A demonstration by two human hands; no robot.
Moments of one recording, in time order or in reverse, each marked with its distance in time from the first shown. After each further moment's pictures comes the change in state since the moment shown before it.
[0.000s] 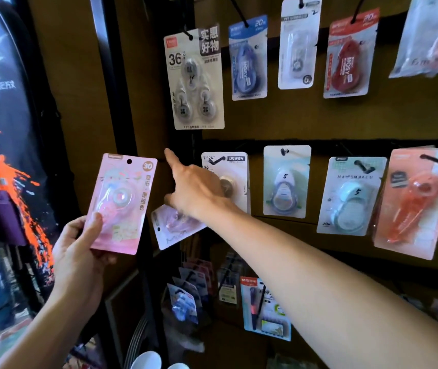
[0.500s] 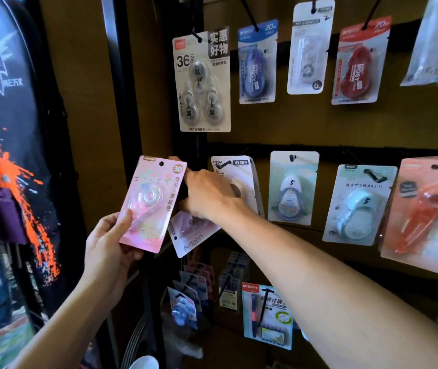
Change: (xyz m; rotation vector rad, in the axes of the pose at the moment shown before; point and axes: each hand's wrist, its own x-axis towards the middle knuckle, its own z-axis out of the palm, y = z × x) left_hand 0.000 -0.007 0.027 0.041 -0.066 -0.161; right_hand 0.012 0.018 0.009 -0.134 -0.045 -0.040
